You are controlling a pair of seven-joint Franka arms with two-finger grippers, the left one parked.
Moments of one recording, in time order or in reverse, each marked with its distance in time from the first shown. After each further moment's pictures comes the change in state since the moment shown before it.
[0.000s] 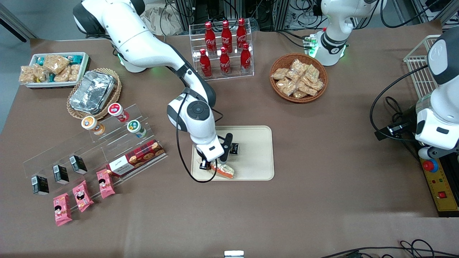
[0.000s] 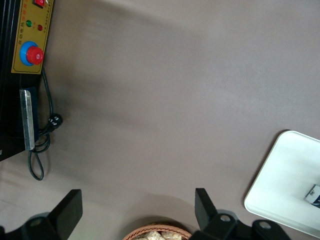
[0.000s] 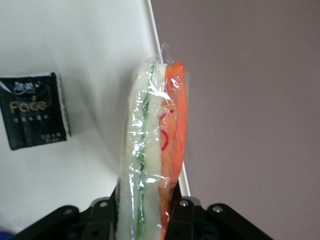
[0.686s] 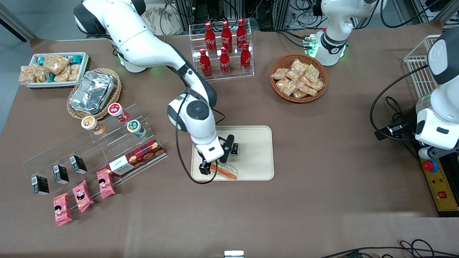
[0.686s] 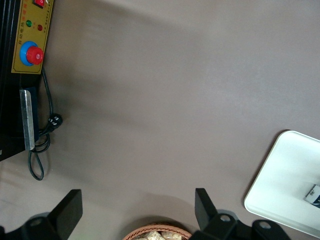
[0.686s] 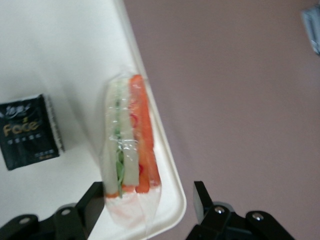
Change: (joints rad) arm -0.022 -0.009 -0.018 0.027 0.108 0.003 0.059
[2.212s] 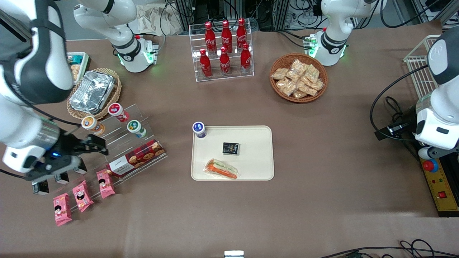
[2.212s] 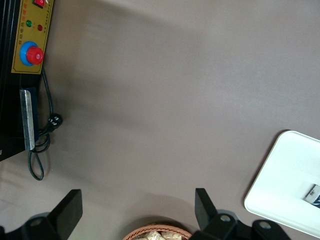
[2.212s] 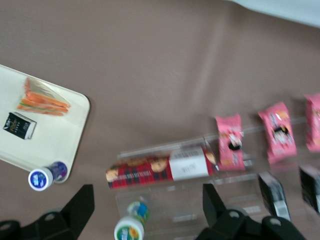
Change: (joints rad) arm -0.431 -0.435 -0.148 0.016 0.323 -0.632 0.191
